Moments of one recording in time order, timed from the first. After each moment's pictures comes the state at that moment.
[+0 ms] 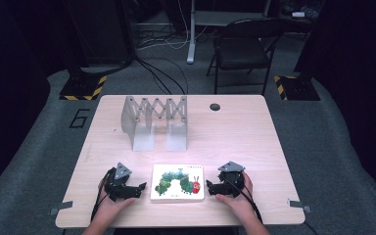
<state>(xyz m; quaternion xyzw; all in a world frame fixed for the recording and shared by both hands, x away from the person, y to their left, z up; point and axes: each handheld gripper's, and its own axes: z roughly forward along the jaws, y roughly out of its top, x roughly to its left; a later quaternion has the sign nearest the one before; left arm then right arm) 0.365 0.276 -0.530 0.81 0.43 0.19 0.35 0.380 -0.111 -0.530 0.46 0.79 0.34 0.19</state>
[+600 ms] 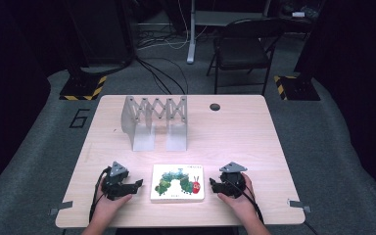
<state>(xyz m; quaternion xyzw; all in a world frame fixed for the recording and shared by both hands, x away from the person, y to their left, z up) 0.363 0.284 -0.520 0.78 0.48 0.16 0.37 0.373 -0.116 -0.523 0.46 0.80 0.34 0.20</state>
